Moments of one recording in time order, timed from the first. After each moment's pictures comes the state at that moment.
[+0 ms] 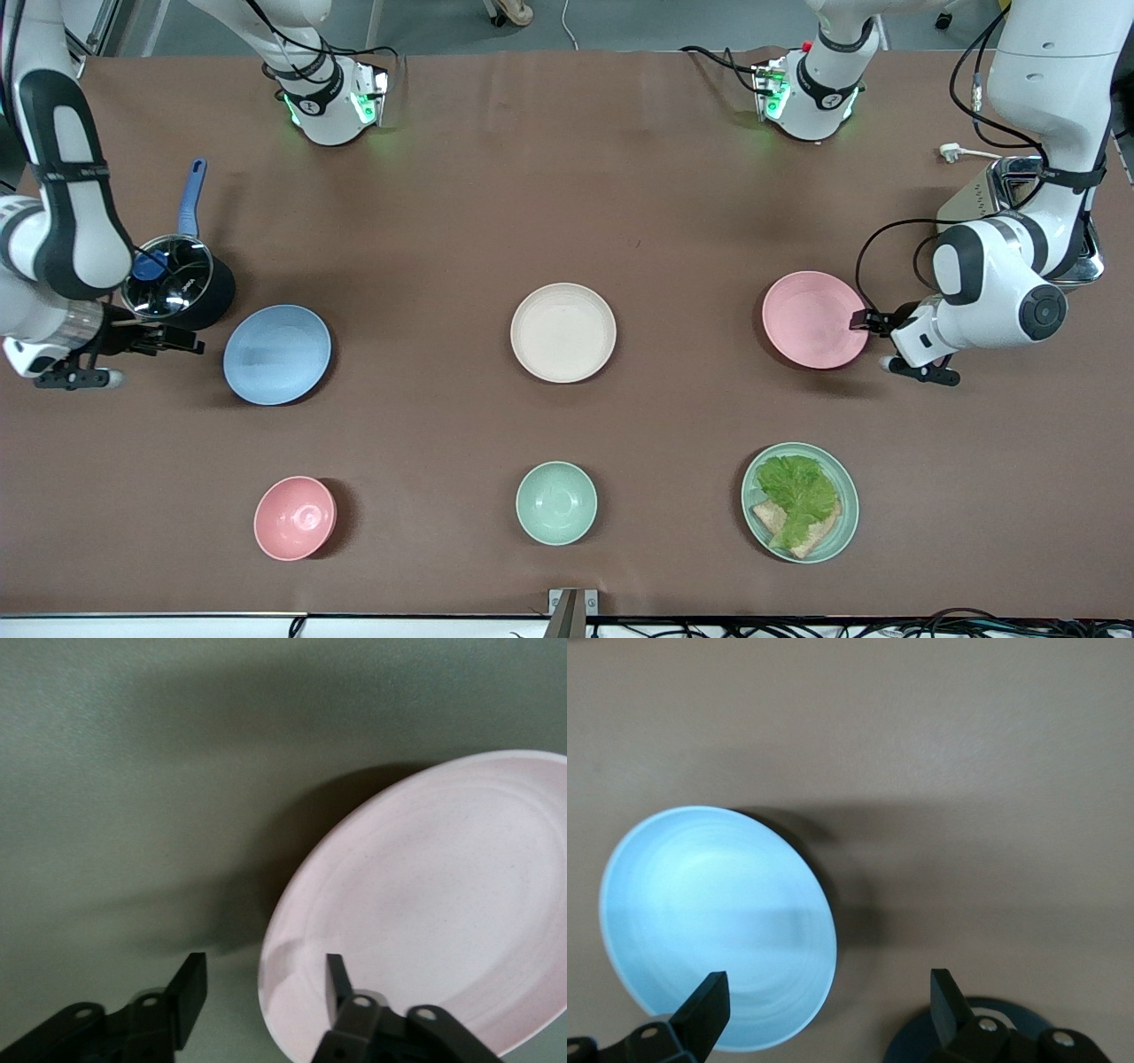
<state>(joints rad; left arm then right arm) 0.05 0.46 0.02 -2.04 -0.16 2.22 0.40 -0.22 0.39 -0.08 -1.97 0.24 2.25 -0.45</state>
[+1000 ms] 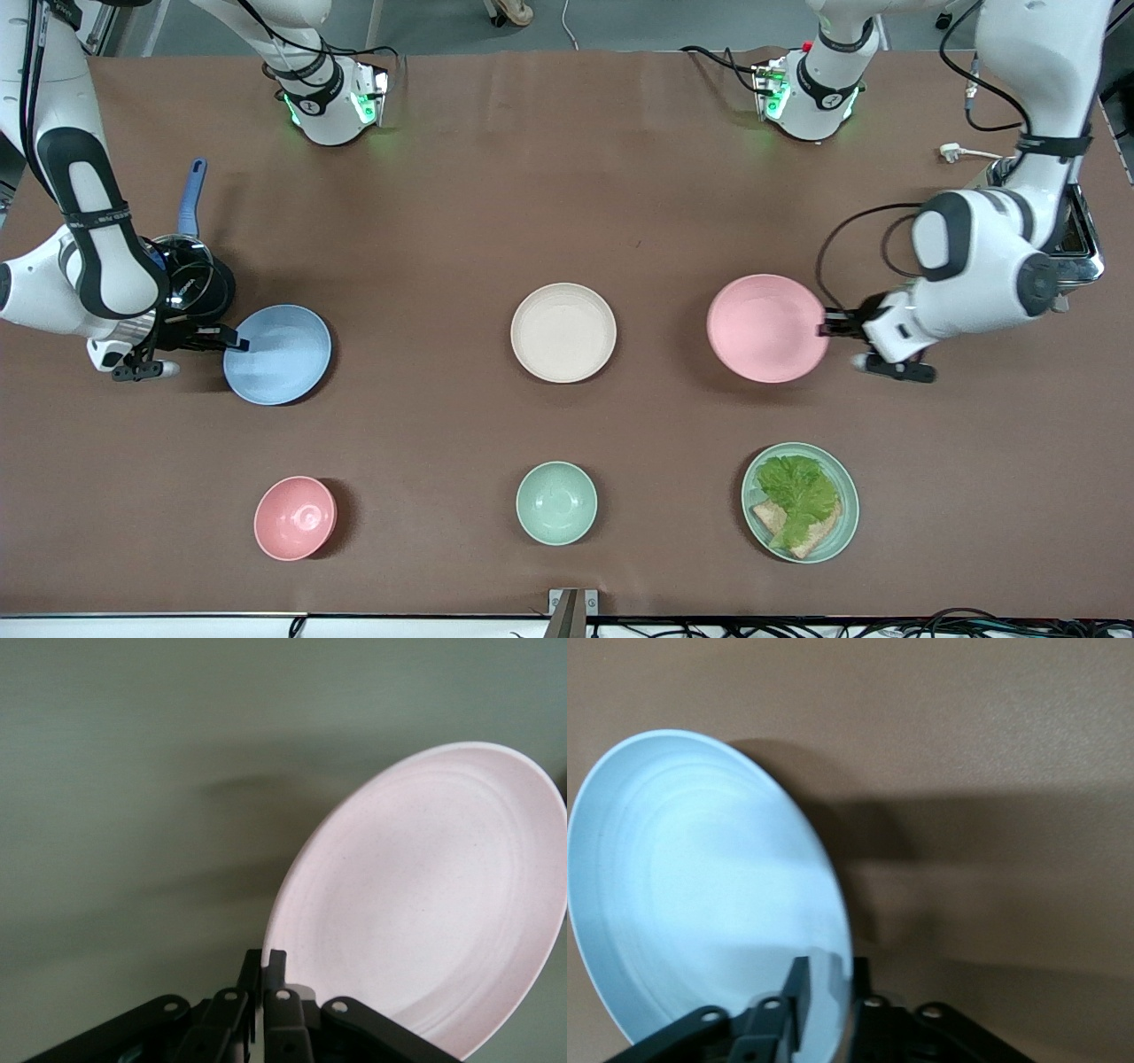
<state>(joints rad) 0.05 0.31 -0.23 -2.01 -0.31 2.18 0.12 -0.24 0.50 -0.08 -2.03 0.52 2.29 -0.70</state>
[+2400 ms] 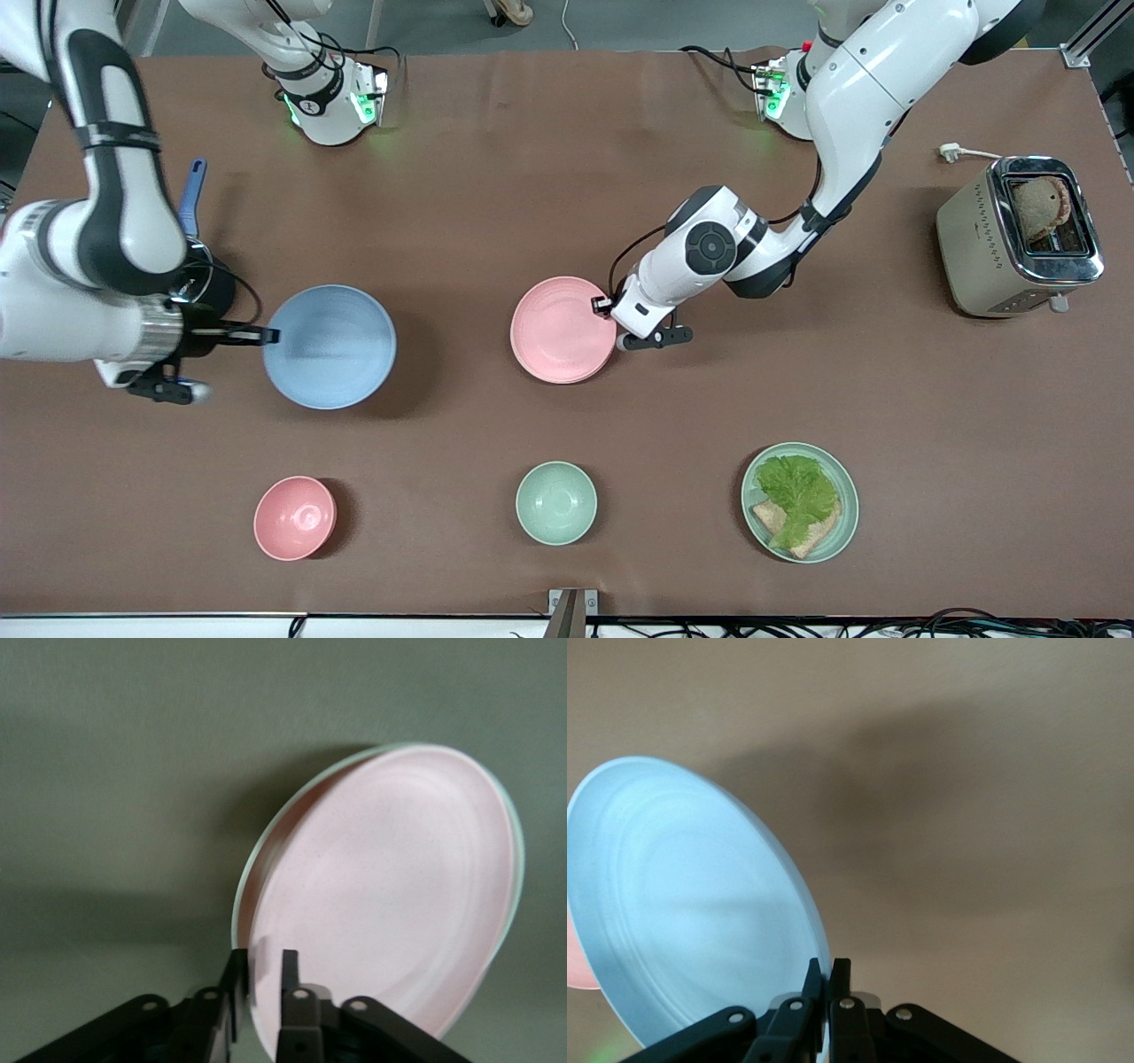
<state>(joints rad) -0.06 0.68 -0.66 -1.87 0.14 2.56 -0.88 0.10 0.35 -0.07 -1.71 0.33 1.79 0.11</state>
